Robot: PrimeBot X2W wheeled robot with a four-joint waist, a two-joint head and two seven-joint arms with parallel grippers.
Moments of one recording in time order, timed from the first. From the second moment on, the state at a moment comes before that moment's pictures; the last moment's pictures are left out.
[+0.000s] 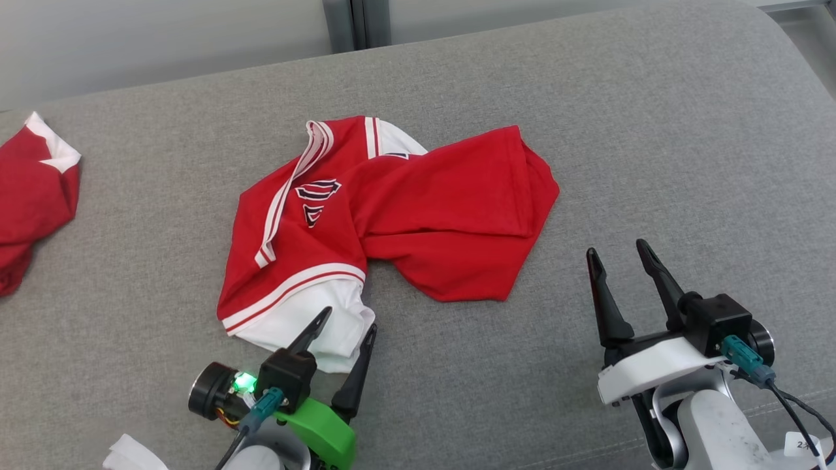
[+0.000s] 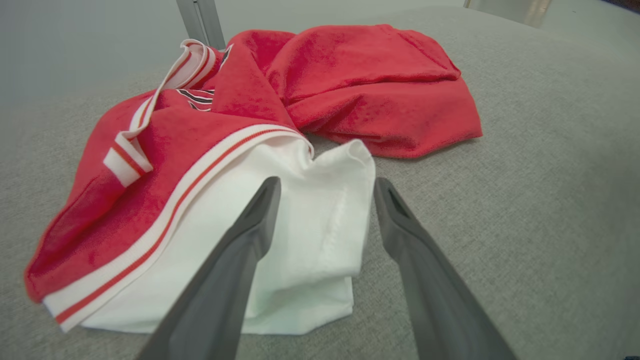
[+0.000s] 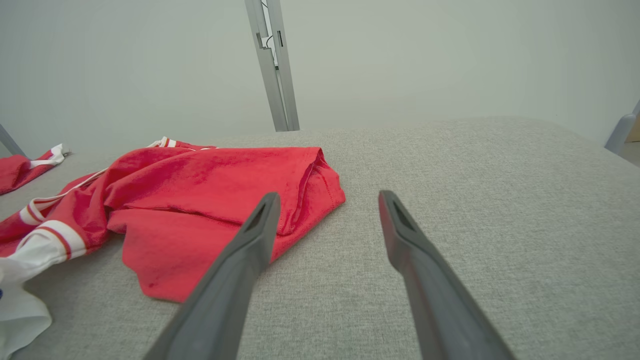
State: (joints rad) left arm -0.19 0.20 -0.52 0.32 -0.25 -0.05 -0.18; right arm -0.15 -0.05 0.08 0.23 0.13 0.13 -0.26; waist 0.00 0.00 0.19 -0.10
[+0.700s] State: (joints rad) left arm -0.09 0.16 -0.41 0.12 -0.32 0.06 -0.26; right arm -0.22 -0.05 0.00 0.42 0.11 0.13 -0.26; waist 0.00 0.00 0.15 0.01
